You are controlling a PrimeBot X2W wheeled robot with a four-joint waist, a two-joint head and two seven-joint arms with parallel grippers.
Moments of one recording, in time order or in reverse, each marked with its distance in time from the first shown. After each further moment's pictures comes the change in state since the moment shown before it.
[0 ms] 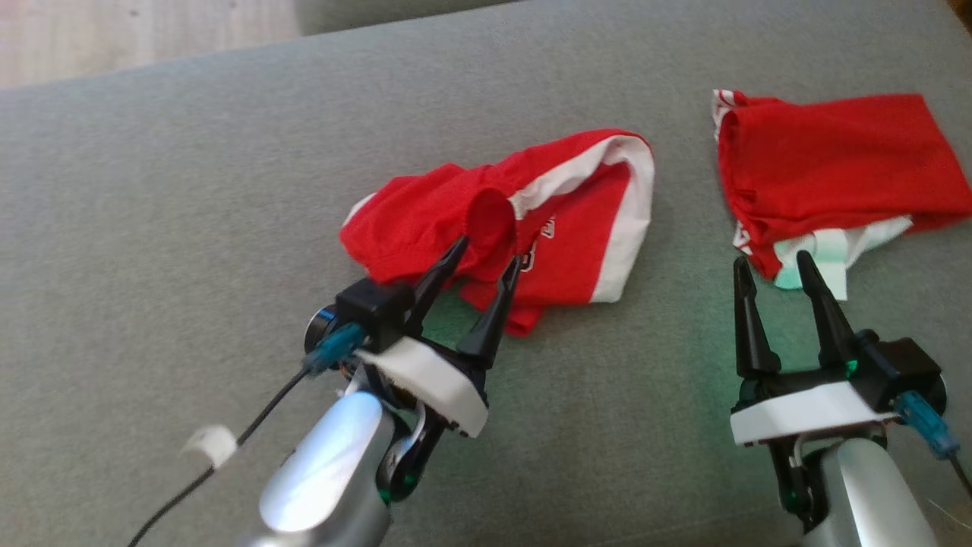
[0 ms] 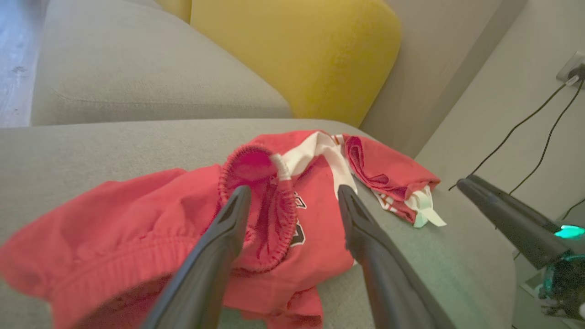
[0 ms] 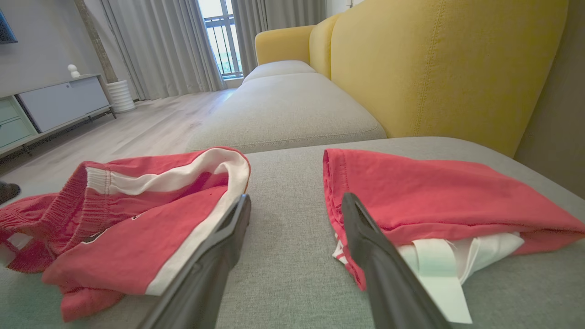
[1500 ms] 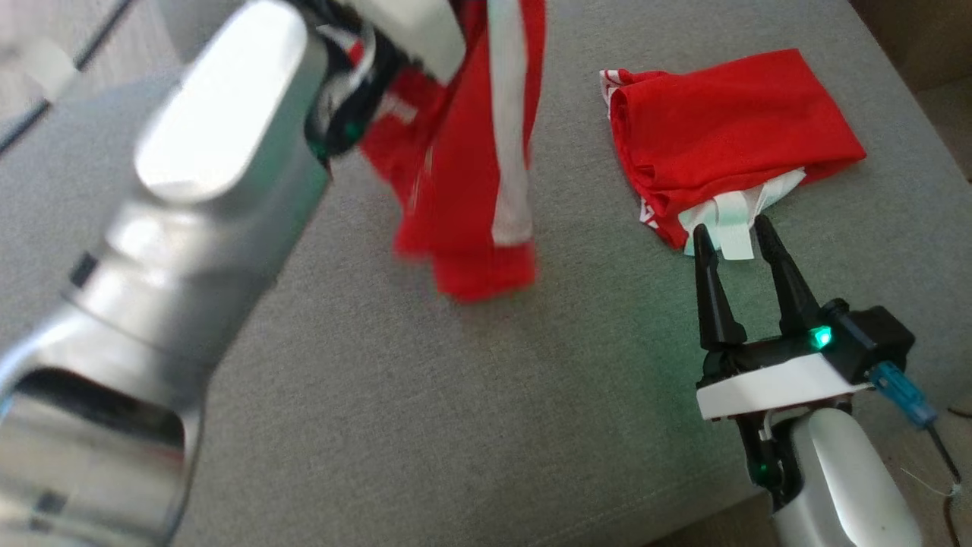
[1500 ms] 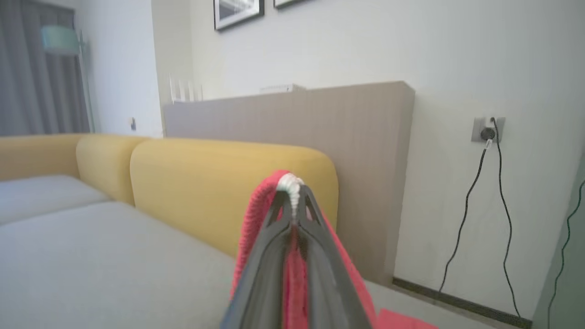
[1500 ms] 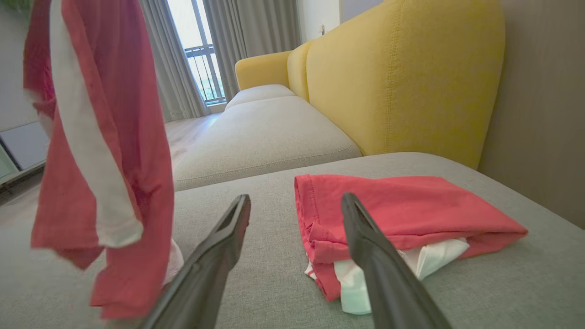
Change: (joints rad) left arm -0.789 0.092 -0.114 0.178 -0.185 -0.002 0.057; right arm -0.074 0.000 0.106 -0.006 0.080 0.000 0.000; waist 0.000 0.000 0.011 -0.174
